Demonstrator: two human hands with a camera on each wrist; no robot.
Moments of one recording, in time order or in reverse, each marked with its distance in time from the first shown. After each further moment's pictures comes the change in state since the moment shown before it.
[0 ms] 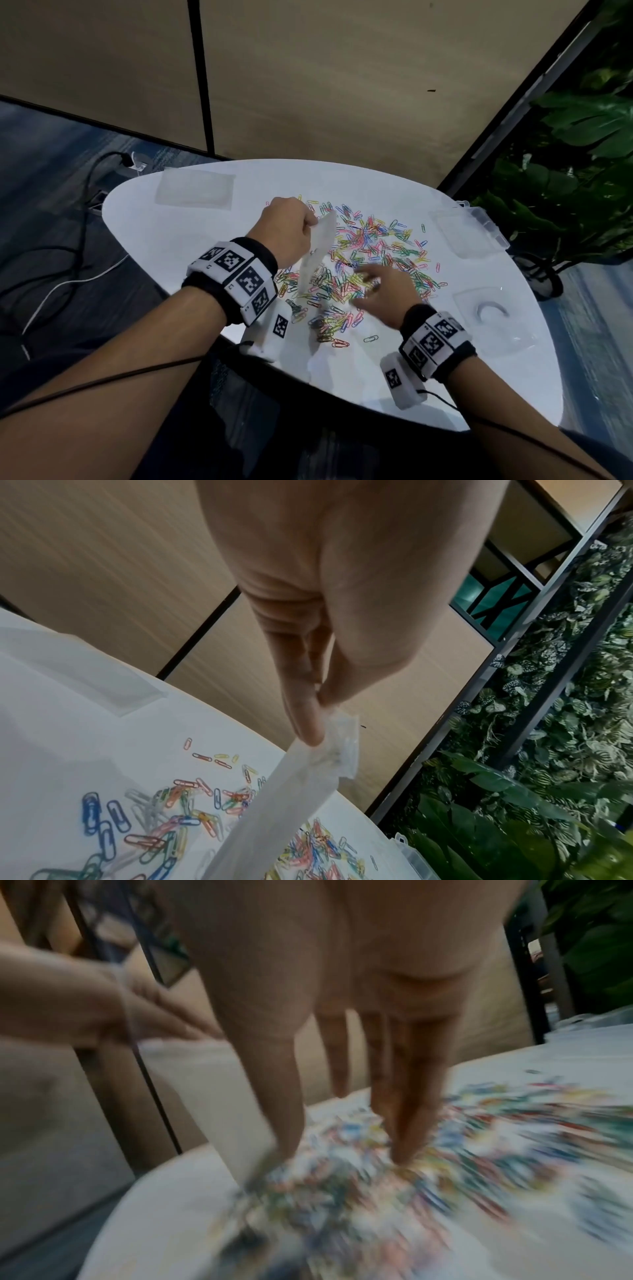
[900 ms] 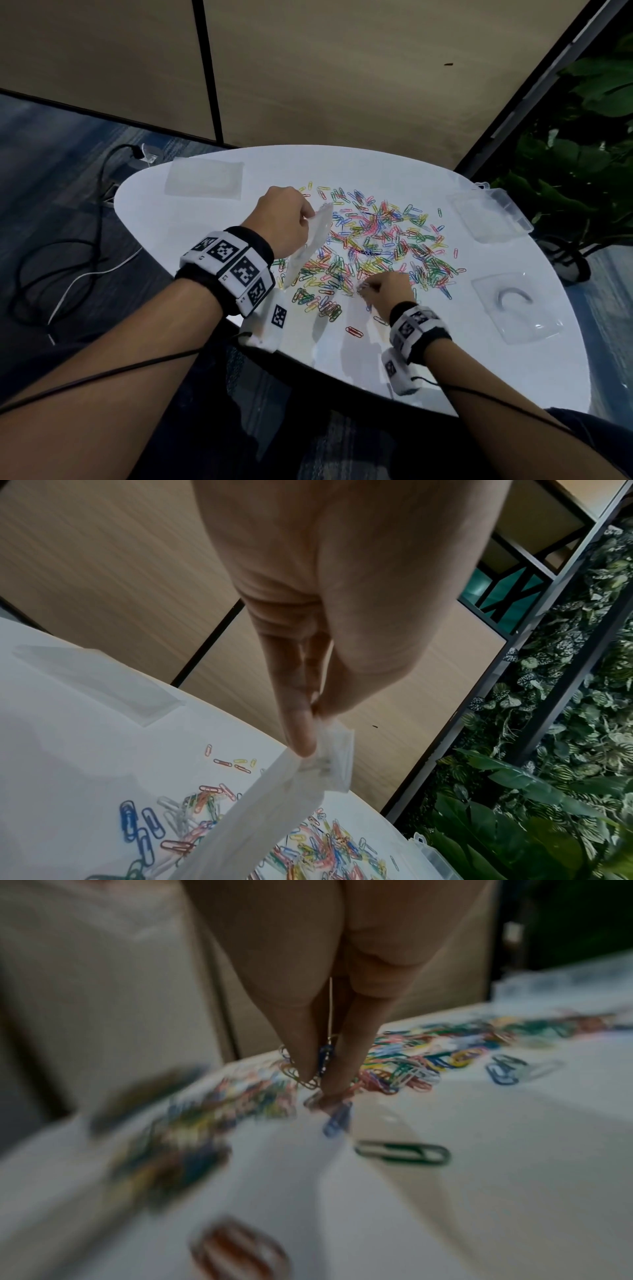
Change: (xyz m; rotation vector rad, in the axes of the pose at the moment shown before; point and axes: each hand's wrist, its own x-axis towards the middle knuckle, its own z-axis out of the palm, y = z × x) left_hand 0.001 -0.017 -0.002 0.080 -0.001 -0.023; right_hand 0.036 0.037 0.064 -0.048 0.052 0.077
